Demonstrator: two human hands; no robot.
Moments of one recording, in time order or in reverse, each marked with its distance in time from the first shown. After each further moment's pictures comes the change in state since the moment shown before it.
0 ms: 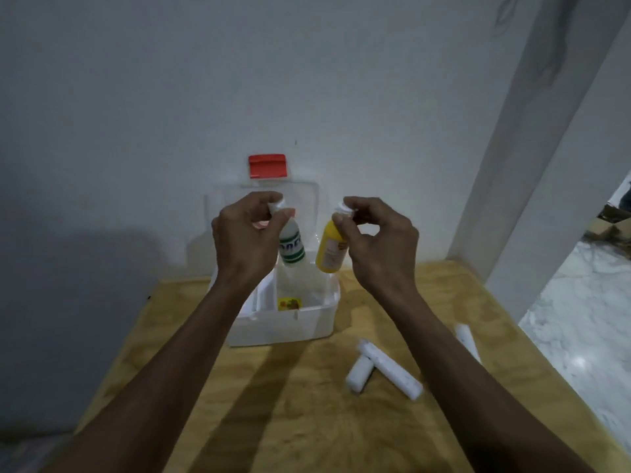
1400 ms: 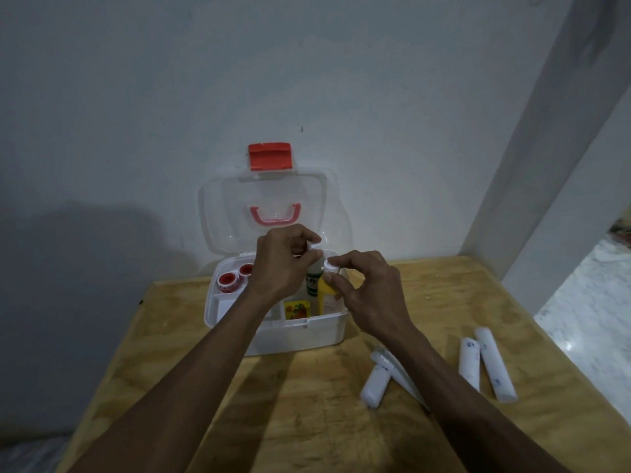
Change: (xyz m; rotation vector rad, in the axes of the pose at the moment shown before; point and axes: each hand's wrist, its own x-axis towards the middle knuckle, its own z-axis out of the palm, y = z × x) left_hand 0.000 -0.070 0.046 0.054 -0.410 -0.010; right_hand -0.039 0.068 0.033 -0.178 -0.294 0.021
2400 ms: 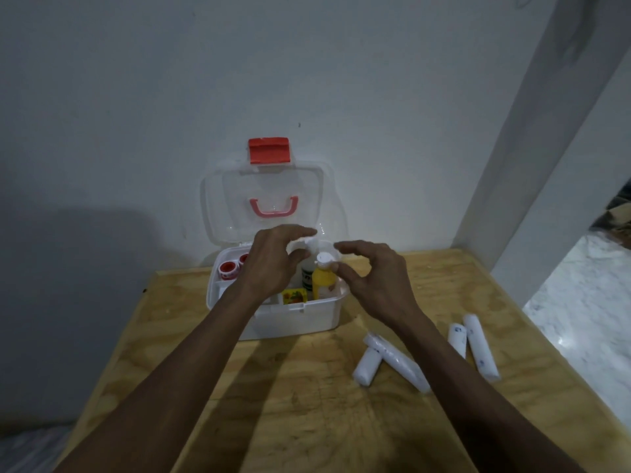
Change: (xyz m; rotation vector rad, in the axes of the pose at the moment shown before) left_hand -0.015 -0.001 -0.016 0.224 -0.105 0.134; right_hand -0.005 -0.007 -0.026 -0.051 -0.081 0.063
